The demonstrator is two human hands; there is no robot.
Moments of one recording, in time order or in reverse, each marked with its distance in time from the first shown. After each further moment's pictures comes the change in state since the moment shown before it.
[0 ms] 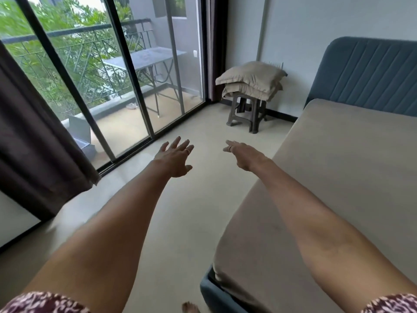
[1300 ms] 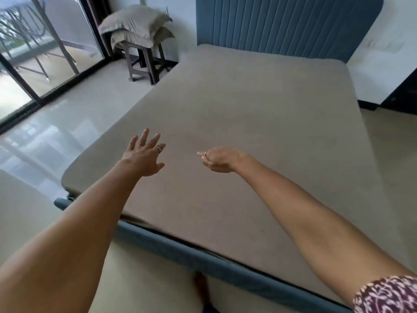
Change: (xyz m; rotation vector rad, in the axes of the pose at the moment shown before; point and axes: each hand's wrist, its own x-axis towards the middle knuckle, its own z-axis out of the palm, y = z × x) left_hand -0.226 0.646 0.027 0.023 -0.051 0.177; right_hand -0.613 0.383 0.049 -0.070 -0.273 0.153
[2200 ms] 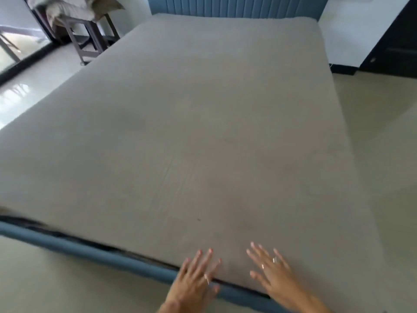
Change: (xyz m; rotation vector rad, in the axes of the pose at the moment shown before) left_hand -0.079 0.414 0.329 -0.223 -0.046 0.474; right_hand -0.288 0.233 0.432 0.217 -0.002 0.289
